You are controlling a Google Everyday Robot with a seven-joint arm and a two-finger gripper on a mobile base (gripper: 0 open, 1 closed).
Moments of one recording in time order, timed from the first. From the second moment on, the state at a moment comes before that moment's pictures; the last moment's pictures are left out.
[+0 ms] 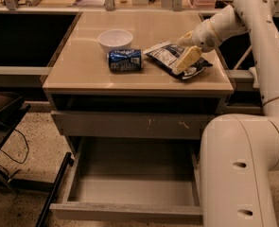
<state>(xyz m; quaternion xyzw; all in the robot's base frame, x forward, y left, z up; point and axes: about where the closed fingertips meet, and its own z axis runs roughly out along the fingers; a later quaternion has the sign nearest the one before) 0.741 -0.152 0.836 -0.59 0.71 0.23 0.32</state>
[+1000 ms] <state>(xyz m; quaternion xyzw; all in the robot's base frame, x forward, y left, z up) 0.741 -0.152 0.836 -0.59 0.71 0.23 0.32</state>
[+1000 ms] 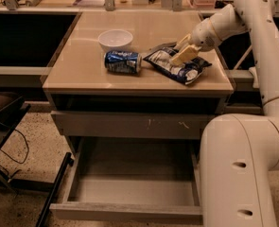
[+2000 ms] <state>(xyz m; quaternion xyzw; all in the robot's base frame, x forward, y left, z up) 0.739 -0.181 0.863 -0.55 0.73 0.21 0.34</state>
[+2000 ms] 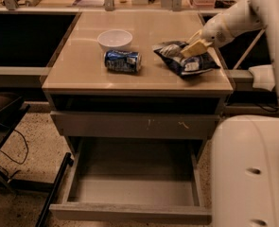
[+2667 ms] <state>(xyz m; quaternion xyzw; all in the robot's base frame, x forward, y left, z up) 0.666 -0.261 1.010 -0.45 0.74 0.13 0.49</state>
